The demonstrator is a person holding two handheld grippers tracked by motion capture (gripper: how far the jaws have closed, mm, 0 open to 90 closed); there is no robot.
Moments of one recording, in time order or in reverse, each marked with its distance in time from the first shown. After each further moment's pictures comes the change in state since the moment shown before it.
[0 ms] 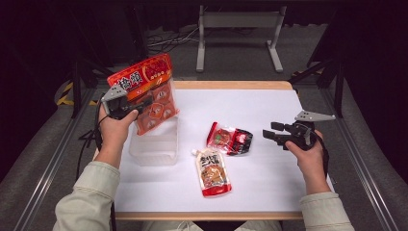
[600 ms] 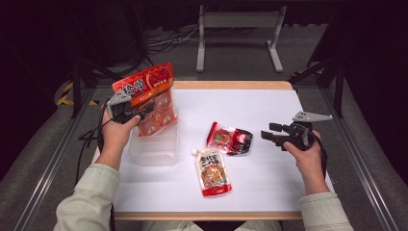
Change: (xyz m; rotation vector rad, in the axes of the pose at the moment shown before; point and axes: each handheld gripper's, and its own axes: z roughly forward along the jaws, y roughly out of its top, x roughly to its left) left arm 0.008 -0.021 0.011 0.075 -0.013 -0.029; right arm 0.003 -0.001 0.004 0.016 0.007 0.002
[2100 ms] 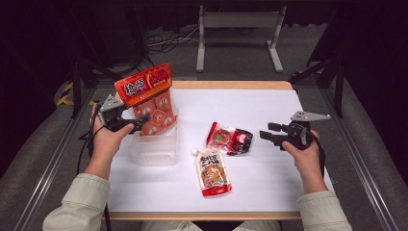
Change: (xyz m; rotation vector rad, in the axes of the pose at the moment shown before) left arm -0.008 -0.012 -0.031 0.031 0.130 0.000; right arm -0.001 0.000 0.005 0.006 0.000 0.003
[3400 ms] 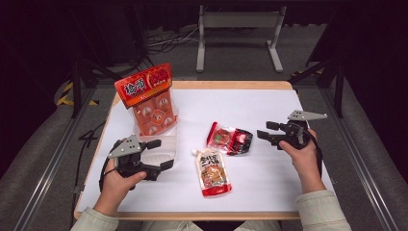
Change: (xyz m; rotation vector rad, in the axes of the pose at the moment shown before) left arm -0.102 -0.046 -0.036 -0.035 -0.452 0.113; right arm 0.005 0.004 0.007 -0.004 -0.003 -0.020
